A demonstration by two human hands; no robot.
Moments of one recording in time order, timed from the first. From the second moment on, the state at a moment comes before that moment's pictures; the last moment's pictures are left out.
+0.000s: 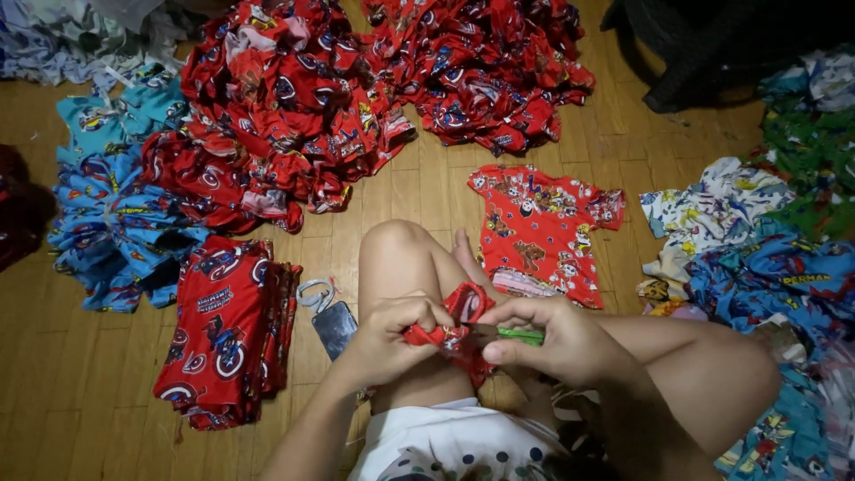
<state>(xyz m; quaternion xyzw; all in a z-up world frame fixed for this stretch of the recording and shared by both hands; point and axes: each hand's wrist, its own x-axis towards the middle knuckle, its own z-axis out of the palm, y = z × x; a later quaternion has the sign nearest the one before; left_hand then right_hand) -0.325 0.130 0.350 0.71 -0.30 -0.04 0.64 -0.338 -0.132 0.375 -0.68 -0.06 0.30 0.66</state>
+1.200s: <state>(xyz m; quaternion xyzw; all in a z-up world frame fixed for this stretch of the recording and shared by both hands) -0.270 0.105 0.440 0.90 -0.42 0.12 0.01 -0.317 -0.181 0.514 -0.95 -0.13 0.20 0.20</state>
